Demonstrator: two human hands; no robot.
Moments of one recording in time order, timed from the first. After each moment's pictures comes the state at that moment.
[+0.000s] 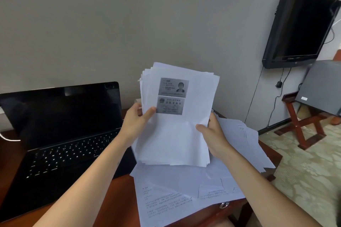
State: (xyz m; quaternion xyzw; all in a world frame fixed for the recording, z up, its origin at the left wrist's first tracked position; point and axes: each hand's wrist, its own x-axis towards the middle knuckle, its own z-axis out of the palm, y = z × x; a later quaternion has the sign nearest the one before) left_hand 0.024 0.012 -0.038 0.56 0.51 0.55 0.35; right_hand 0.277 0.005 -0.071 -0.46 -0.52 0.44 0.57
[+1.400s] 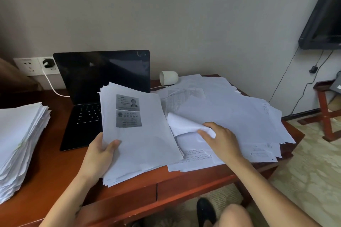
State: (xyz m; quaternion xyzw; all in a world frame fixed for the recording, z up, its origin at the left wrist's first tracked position) left_hand -0.109 -0.182 -0.158 0.45 0.64 0.53 0.31; right_hand 0.253 -0.074 -0.159 -0.57 -0.75 0.05 0.33
